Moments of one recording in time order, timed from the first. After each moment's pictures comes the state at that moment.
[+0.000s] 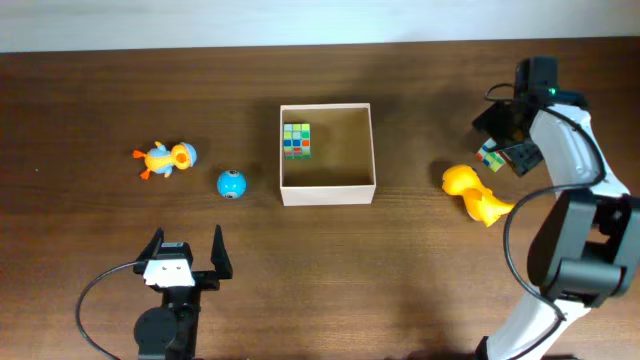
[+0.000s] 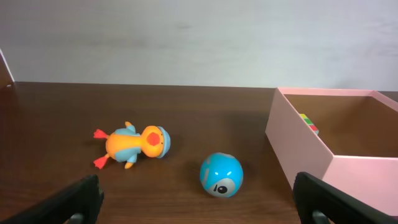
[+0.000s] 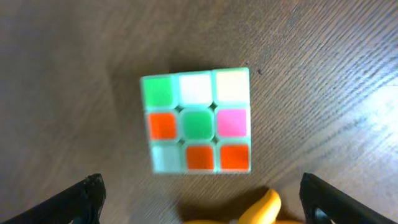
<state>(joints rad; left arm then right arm) -0.05 0.01 0.01 -0.08 -0.05 -0.04 -0.19 2.01 1.59 -0.88 0.07 0.76</state>
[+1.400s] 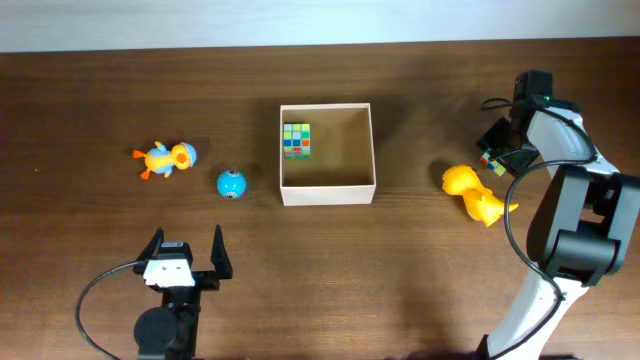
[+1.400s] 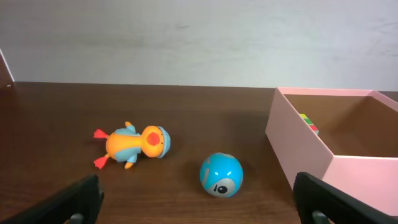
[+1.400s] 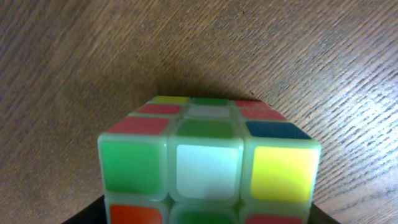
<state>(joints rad) -0.05 0.01 0.01 -0.08 -0.05 -0.04 -0.23 2.14 1.59 -0.81 0.04 0.59</state>
